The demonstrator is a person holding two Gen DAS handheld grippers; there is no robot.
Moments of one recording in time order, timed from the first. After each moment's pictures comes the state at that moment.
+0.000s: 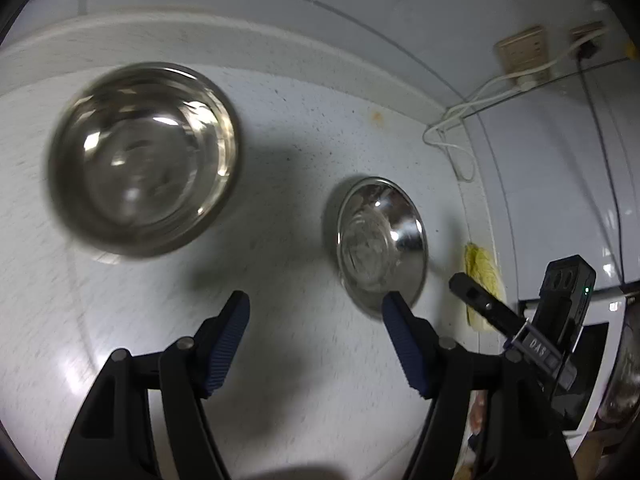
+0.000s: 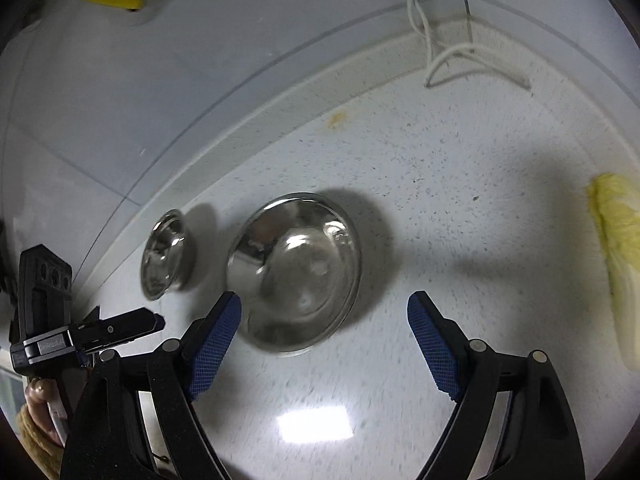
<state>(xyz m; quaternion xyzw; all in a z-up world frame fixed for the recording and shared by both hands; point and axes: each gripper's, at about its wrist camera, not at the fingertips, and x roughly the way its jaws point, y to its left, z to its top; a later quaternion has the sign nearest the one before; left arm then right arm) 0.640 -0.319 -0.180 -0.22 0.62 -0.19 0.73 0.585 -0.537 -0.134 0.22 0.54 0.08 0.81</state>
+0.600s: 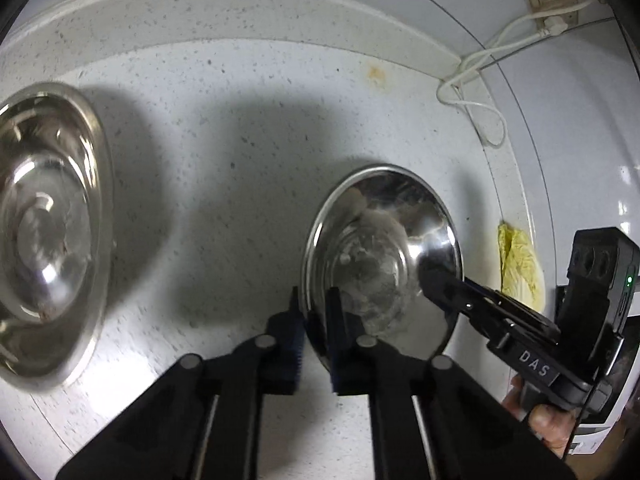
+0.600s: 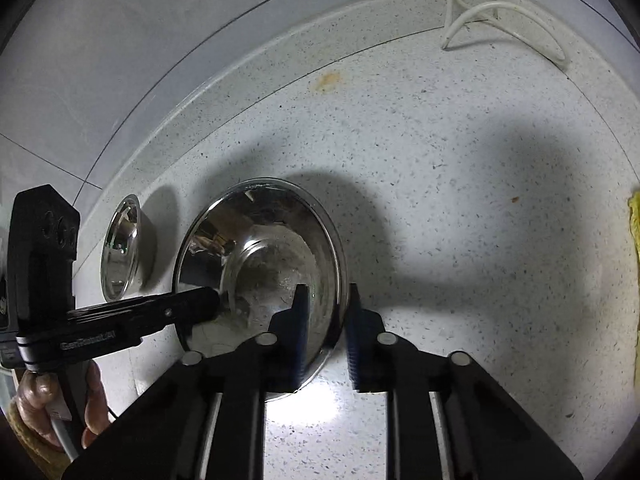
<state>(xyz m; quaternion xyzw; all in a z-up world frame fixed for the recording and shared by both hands) 0.689 -0.382 -0.221 -0.15 0.65 -0.22 0.71 0.618 -0.523 -0.170 0.20 0.59 0.08 0.78</state>
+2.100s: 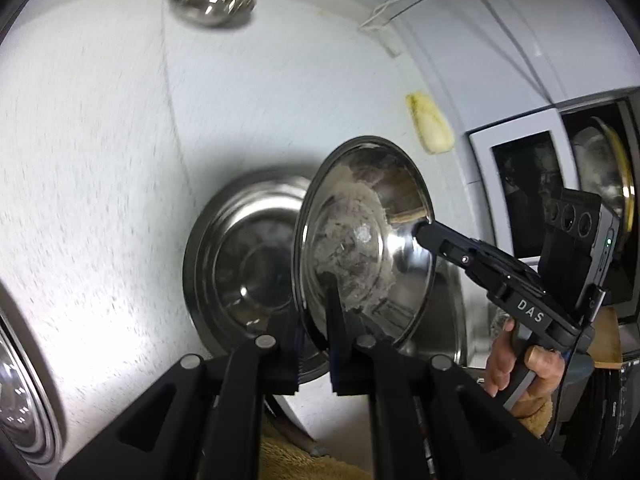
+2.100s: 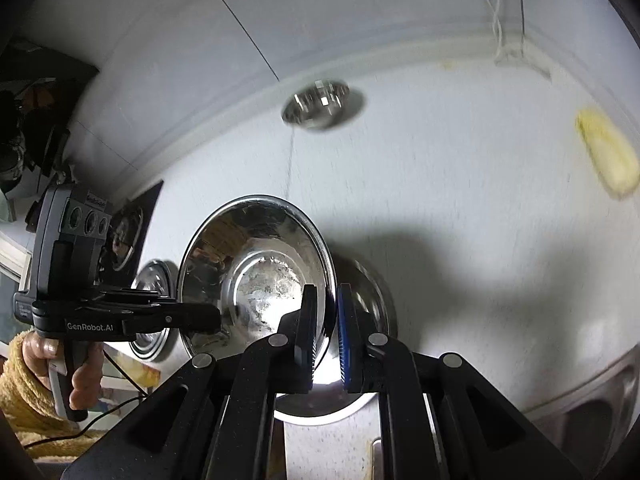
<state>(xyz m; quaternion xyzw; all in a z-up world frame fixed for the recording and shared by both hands) 0.364 -0.257 -0.121 -0.18 0.65 -0.28 0.69 0.338 -0.421 -0.078 0.14 0.55 0.17 0.80</state>
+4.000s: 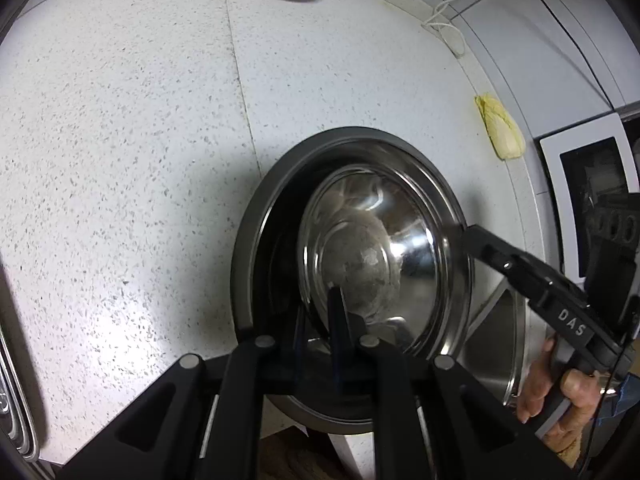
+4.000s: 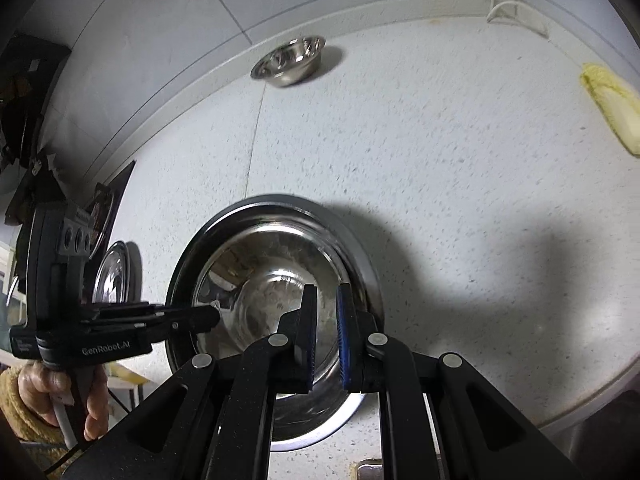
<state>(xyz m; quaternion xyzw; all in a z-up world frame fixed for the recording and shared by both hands) 0.346 -0.268 -0.184 -0.15 0.64 -0.19 0.73 0.329 -0.411 -0.125 0.12 0.55 0.14 0.81</state>
